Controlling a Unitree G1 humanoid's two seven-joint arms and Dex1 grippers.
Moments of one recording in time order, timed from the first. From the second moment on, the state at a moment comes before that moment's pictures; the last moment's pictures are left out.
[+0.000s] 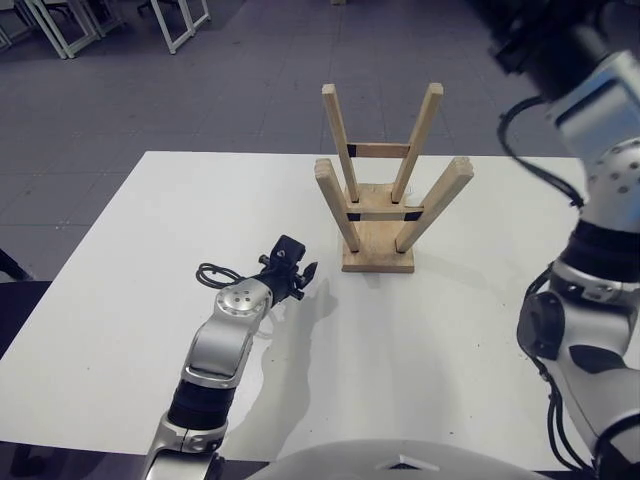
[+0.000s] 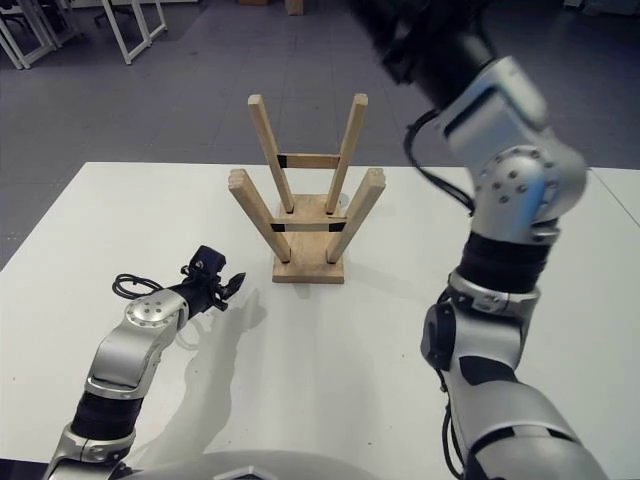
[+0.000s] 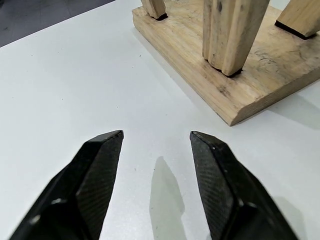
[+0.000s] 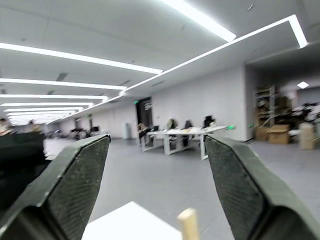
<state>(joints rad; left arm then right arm) -0.12 0.29 -0.13 -0.33 0.01 0.82 -0.36 -0.98 -0.38 -0.30 -0.04 0.74 0.71 0.36</state>
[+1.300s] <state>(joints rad) -0.10 0.35 0.16 -0.37 0.00 0.74 -0.23 -0.38 -0.70 0.18 0.10 0.14 0.09 0.95</state>
